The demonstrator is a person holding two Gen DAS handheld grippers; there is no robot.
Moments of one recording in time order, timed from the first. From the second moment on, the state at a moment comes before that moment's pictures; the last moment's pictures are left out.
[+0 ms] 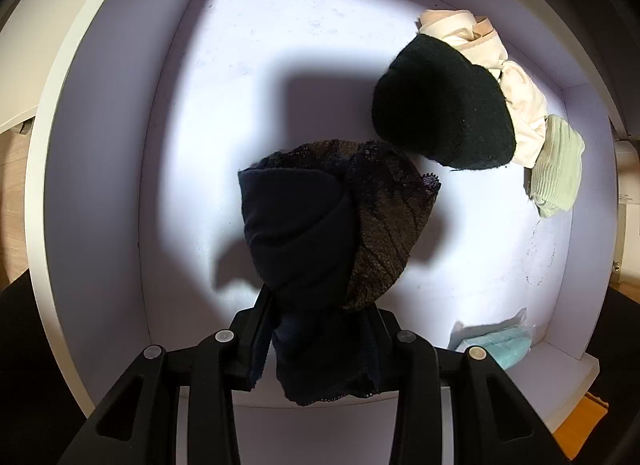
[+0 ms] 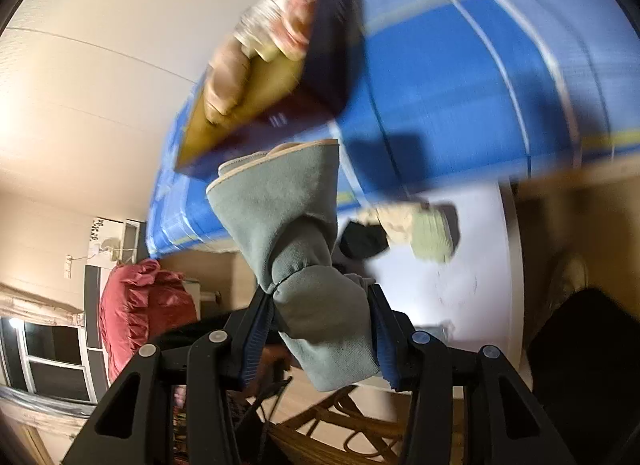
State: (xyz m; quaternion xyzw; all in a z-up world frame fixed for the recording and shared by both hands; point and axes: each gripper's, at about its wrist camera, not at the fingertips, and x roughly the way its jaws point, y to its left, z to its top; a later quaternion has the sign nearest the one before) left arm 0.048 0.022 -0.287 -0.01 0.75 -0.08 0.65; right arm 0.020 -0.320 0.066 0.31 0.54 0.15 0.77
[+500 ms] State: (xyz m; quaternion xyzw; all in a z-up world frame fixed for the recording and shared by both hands) left arm 0.051 0.016 -0.293 0.00 0.75 -0.08 0.65; right arm 0.154 -0.278 0.145 0.18 0.51 0.13 0.83
